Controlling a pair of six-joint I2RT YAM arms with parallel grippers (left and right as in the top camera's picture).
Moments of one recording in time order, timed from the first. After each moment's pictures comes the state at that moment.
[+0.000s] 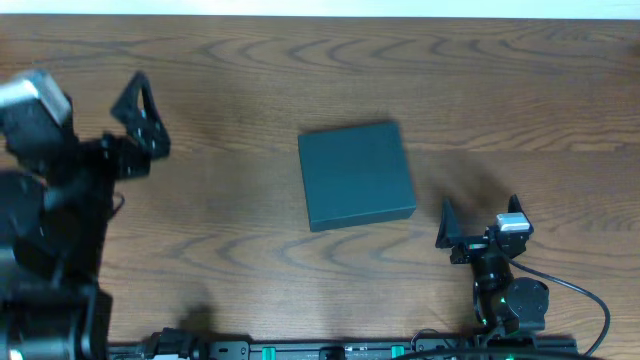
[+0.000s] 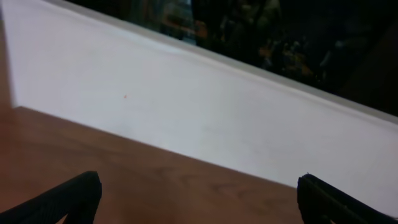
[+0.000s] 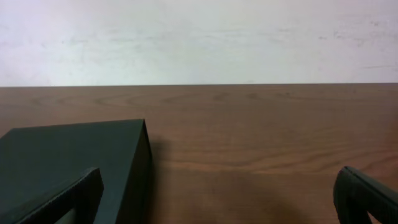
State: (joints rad) left arm 0.01 0.82 1.29 -0.58 0.01 -0.32; right arm 0.03 0.01 0.01 -0.06 -0.05 0.08
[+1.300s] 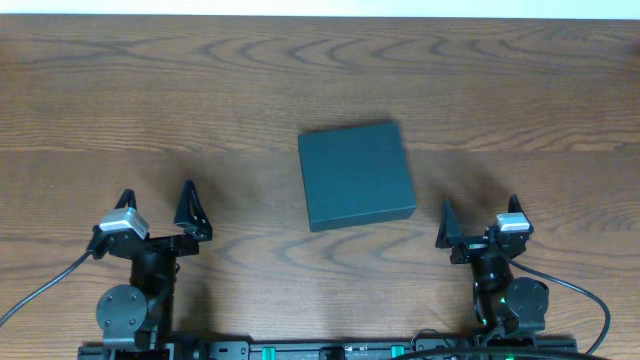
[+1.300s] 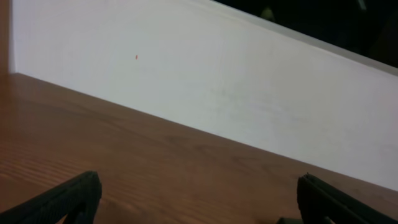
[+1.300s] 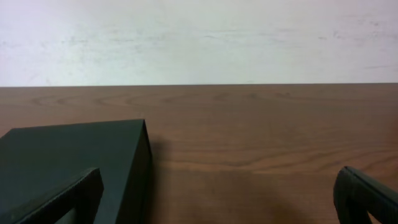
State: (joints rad) left arm -0.02 0.13 0.24 -0.09 -0.03 -0.32; right arm 0.03 0.01 0.01 -0.06 -0.05 0.08
